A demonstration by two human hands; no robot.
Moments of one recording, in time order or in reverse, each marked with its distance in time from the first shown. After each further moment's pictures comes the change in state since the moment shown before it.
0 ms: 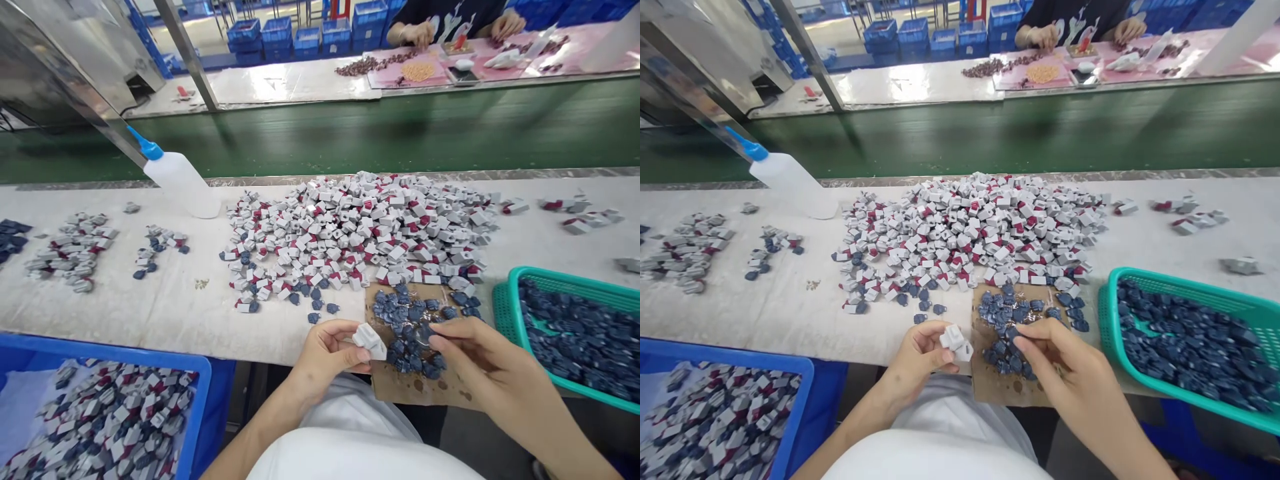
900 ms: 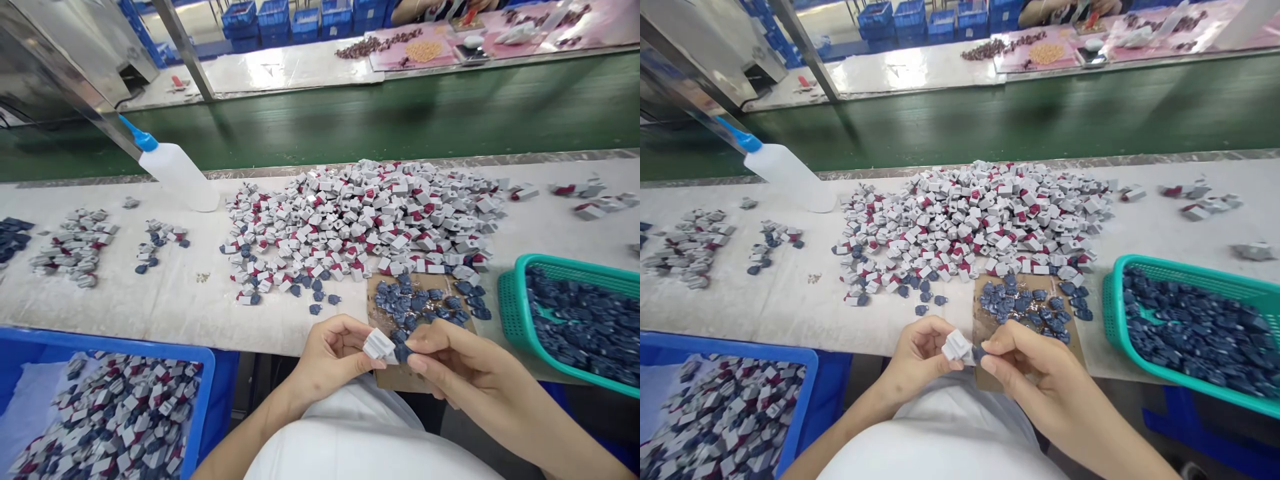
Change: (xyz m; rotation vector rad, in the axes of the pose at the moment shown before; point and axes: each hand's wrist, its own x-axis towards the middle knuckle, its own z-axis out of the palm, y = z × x) left_hand -0.010 0.002 0.007 0.004 -0.159 0.129; right_hand 0.000 -0.037 0.002 0.433 -0.343 0.138
